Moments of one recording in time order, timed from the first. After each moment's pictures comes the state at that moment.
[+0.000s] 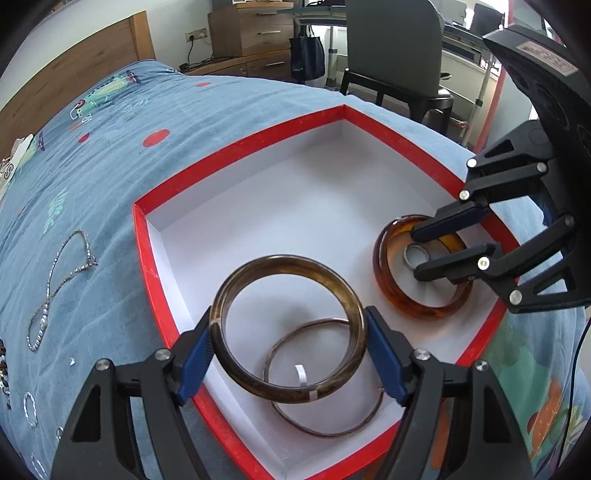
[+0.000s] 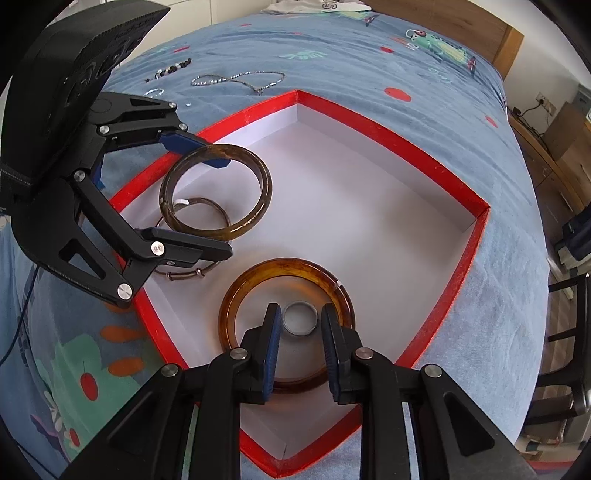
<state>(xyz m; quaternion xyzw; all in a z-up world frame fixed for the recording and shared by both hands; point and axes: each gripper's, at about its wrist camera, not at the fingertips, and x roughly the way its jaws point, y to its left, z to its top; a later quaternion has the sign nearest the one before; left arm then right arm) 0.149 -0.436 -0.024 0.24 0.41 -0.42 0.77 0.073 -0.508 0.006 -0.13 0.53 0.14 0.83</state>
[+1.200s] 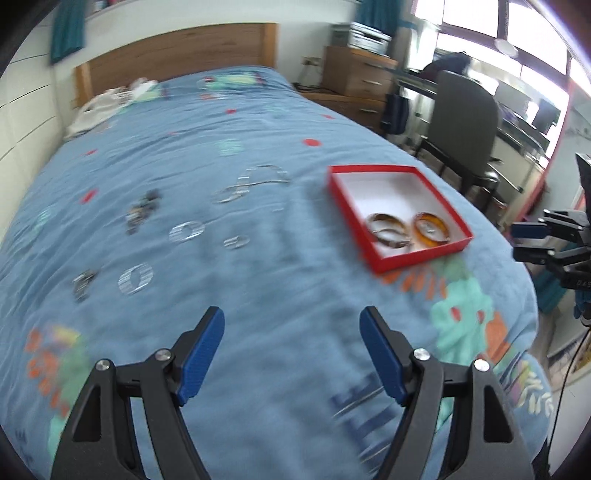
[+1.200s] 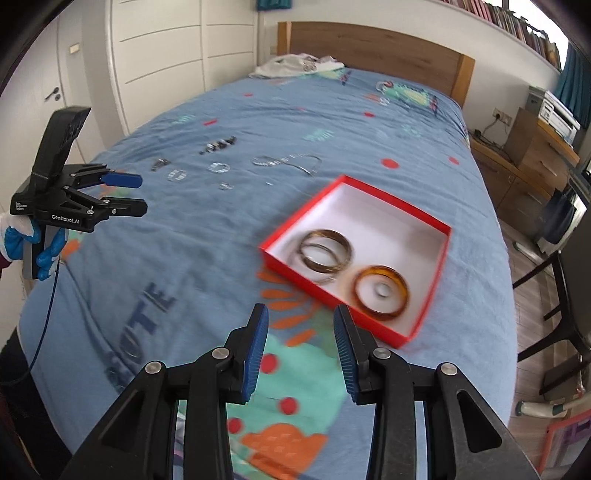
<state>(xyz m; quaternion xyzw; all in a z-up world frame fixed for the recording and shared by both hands) 0.057 -0.159 0.080 0.10 0.40 -0.28 0.86 -0.062 -0.420 0.118 -0.07 0.43 0.11 0.89</state>
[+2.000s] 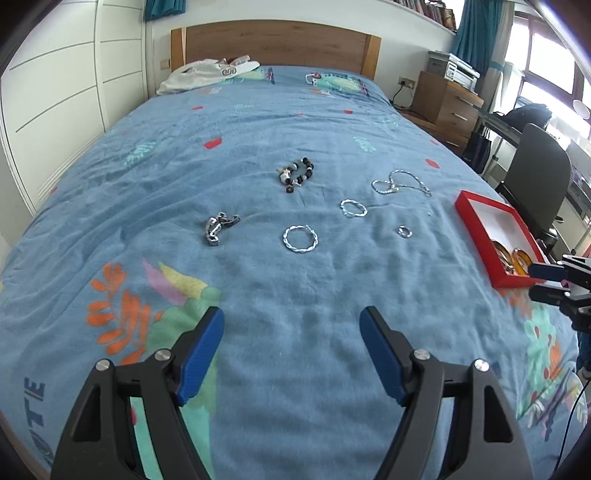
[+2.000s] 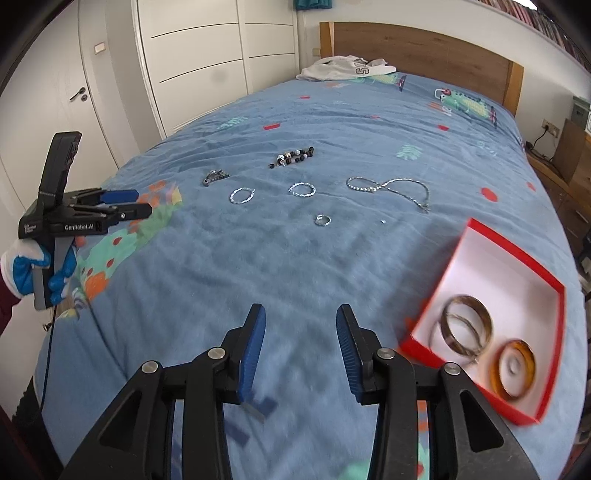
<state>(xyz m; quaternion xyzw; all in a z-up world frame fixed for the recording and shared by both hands) 0.117 -0.016 0.042 0.03 0.42 -0.16 0.89 0.025 -0.283 0.083 -0.04 0.43 0.18 0.89</state>
